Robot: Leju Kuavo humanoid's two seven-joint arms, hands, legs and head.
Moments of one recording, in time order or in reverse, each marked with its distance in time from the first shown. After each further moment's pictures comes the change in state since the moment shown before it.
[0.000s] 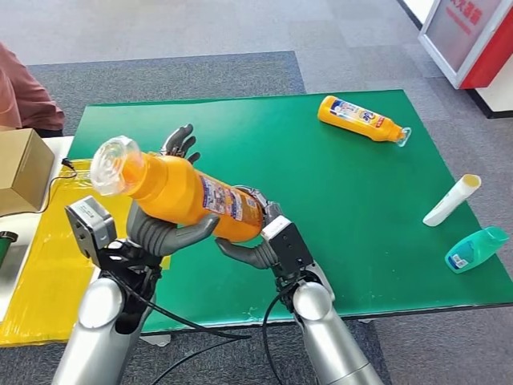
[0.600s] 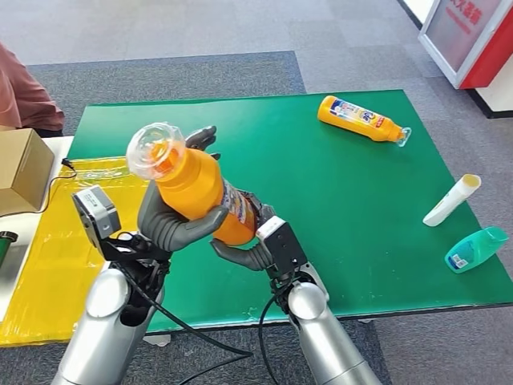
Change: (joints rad) left arm -0.051 0.004 -0.047 0.047 0.101 -0.025 -0.002; right arm -0.016 0.002 0.027 0.051 -0.022 0.001 -0.005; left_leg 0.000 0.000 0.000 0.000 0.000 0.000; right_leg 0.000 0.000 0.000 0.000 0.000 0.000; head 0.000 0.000
